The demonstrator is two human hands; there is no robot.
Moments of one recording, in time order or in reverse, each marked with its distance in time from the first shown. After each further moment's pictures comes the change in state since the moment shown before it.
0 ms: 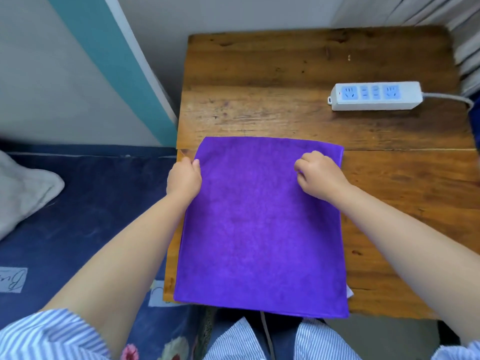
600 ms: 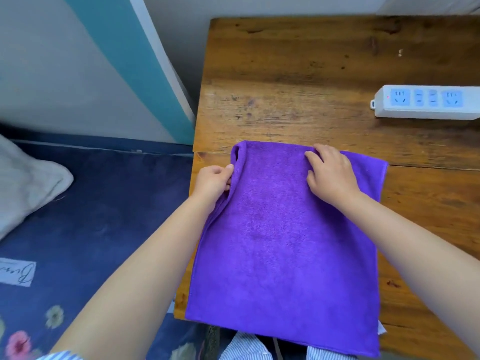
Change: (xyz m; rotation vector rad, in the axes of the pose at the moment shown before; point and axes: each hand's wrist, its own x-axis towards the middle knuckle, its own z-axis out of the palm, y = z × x) left_hand 0.023 0.005 0.017 -0.713 -0.246 -0.321; right_hand 0.053 -0.016 0.030 0.059 0.082 0.111
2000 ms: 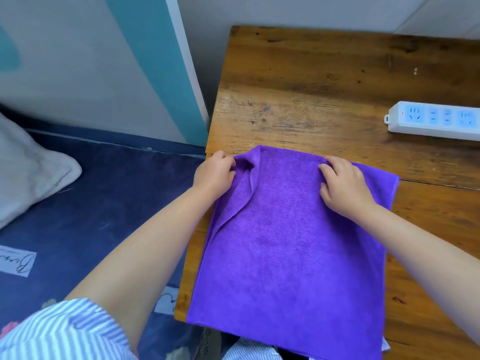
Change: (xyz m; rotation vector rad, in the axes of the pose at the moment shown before) left_hand 0.024 0.001 -0.026 0.891 0.056 0.512; right_hand -0.004 0.005 -0.002 -0.002 0.024 -0.115
